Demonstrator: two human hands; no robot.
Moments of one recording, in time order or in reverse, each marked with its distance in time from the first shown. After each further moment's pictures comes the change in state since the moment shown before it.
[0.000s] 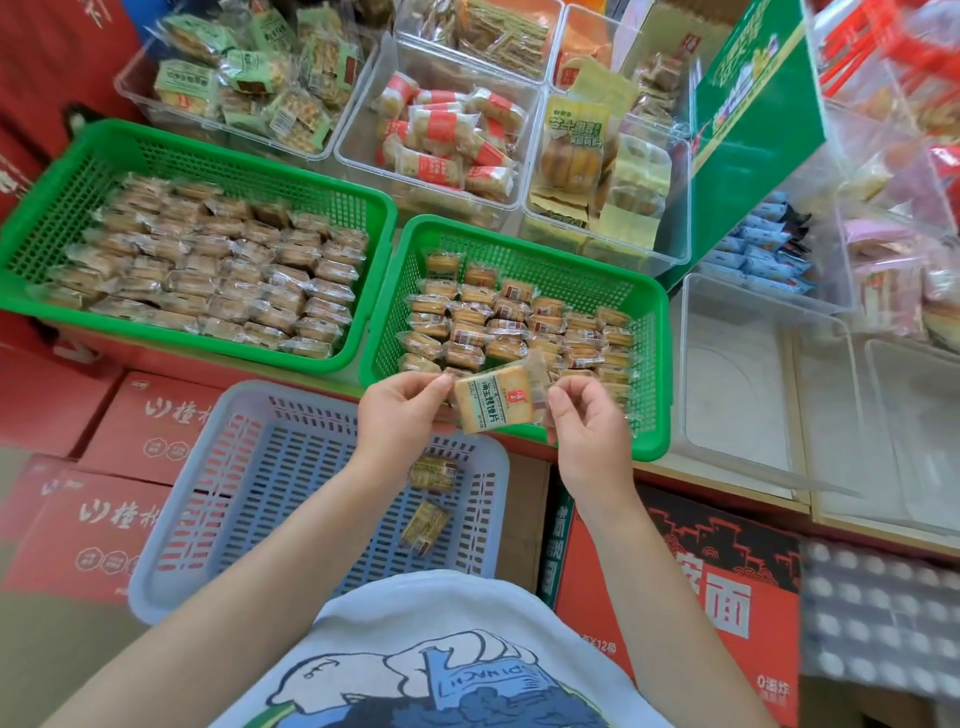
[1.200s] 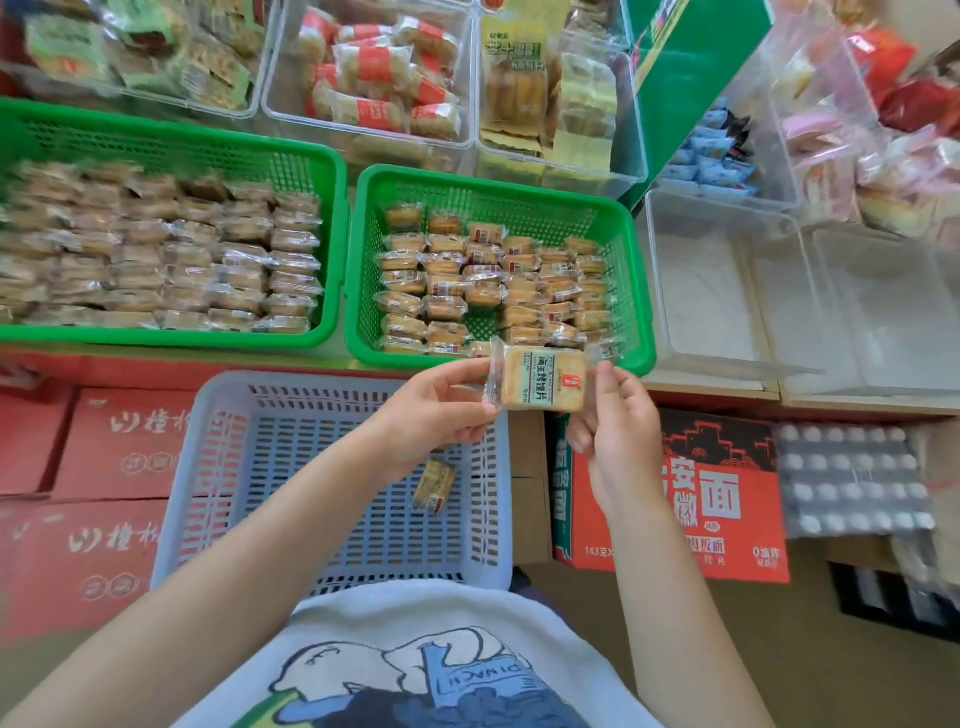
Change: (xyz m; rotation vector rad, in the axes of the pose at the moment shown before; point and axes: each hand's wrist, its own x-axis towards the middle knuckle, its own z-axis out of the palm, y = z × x) left_hand -0.009 -0.014 -0.031 0.038 -0.837 -0.150; right_hand -0.065 0.013 0.005 0.506 0.269 0.272
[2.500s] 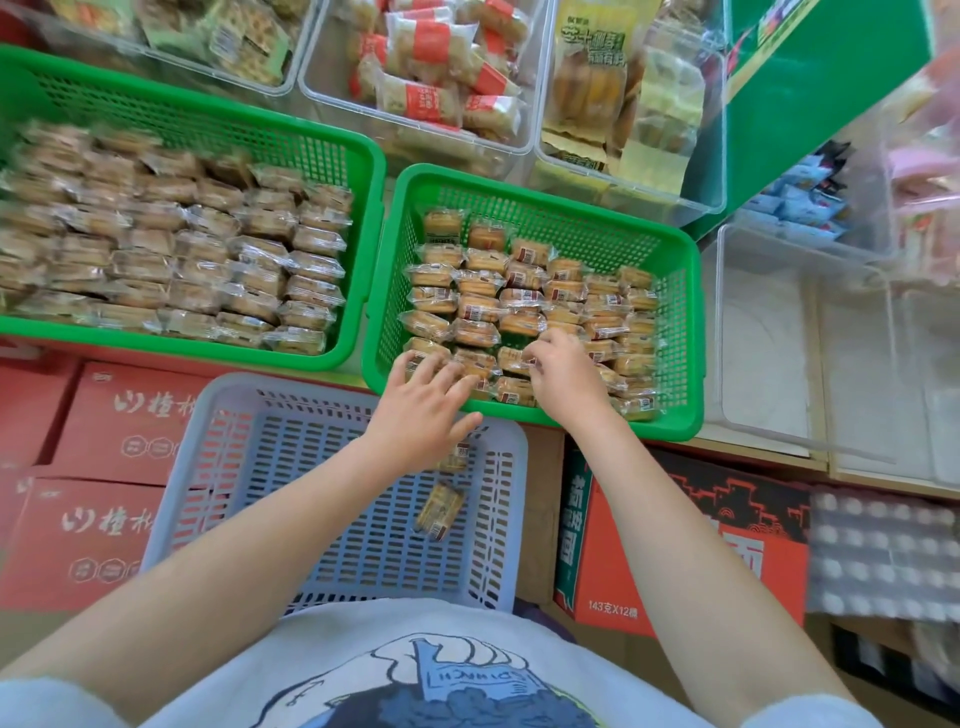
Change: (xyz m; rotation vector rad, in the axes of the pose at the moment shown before) left_hand 0.091 -0.043 -0.072 1.660 0.269 0.052; right_hand 0.181 0.043 0.073 -1.552 -0.464 -0.439
